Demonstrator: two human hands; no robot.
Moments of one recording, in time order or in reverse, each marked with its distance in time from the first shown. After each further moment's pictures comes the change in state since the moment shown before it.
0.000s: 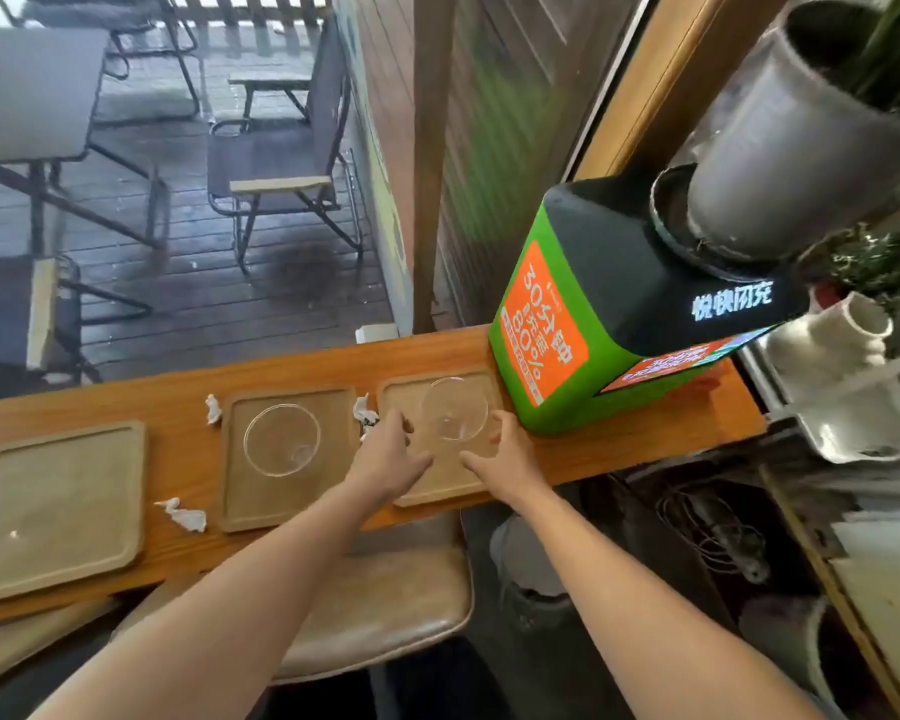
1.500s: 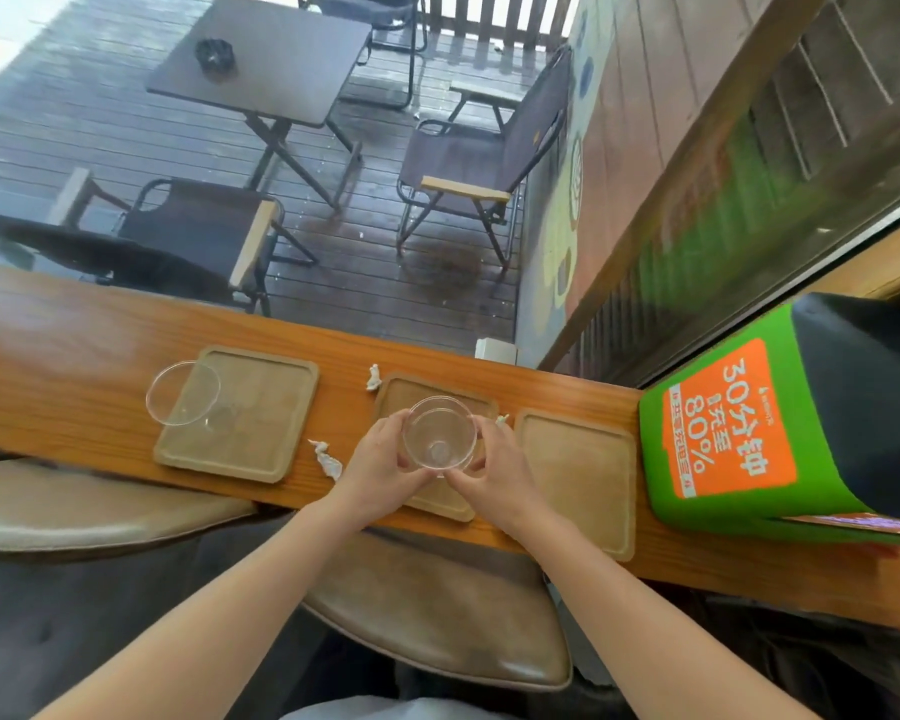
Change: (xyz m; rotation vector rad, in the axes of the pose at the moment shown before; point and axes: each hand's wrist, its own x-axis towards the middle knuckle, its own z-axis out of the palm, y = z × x) left_hand -0.072 -0.108 -0.118 -0.253 0.310 0.056; right_hand -0.028 -0.130 0.108 -0.138 -0.312 -0.511
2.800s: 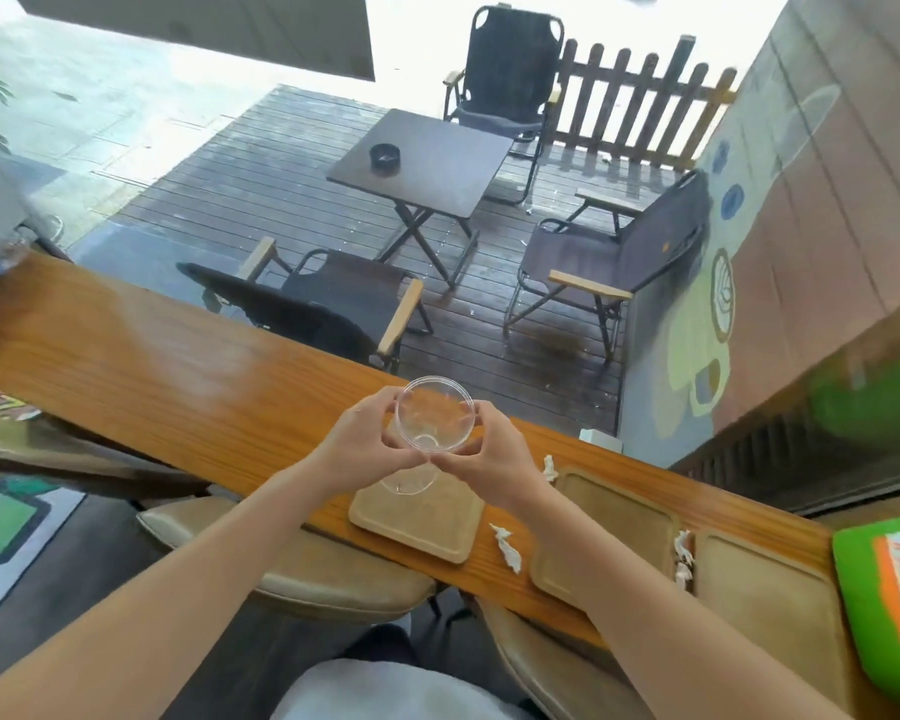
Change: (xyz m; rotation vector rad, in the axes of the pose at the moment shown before) left_hand -0.010 -0.098 -0.291 0.045 0.119 0.036; right_hand 0.086 -0.244 0.158 0.074 -0.112 -0.164
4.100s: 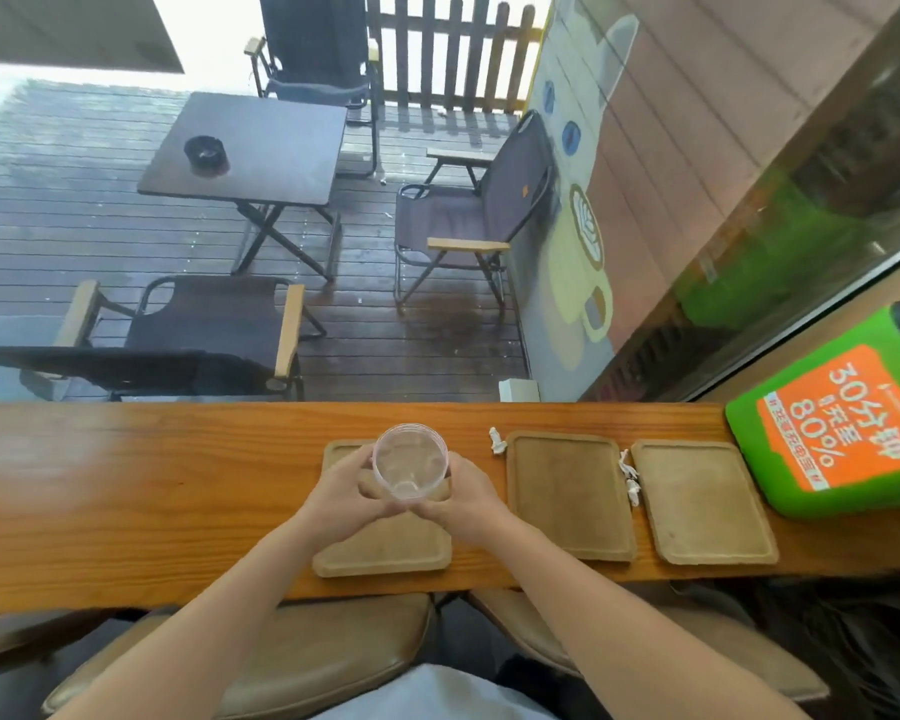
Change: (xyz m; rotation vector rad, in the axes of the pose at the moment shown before) left_hand 0.045 -0.062 0.040 -0.093 -0.365 0.002; right_hand -0.004 0.051 0.040 0.101 0.098 0.338
